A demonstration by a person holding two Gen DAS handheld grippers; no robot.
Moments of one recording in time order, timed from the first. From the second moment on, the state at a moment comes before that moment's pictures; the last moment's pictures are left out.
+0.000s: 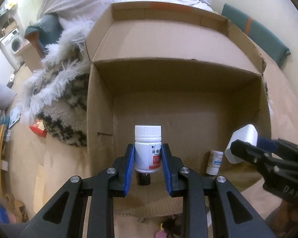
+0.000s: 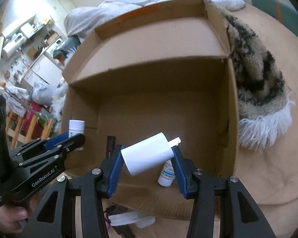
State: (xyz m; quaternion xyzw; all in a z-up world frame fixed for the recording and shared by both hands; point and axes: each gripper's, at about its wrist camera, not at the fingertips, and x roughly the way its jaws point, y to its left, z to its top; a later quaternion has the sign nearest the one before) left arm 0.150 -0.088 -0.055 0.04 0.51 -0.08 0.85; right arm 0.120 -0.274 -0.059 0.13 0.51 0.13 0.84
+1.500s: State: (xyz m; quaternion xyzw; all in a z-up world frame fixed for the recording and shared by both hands) left arm 0.156 -0.091 -0.091 0.03 0.53 -0.08 0.84; right arm 0.143 -0.271 -0.098 0.15 0.55 0.11 0.81
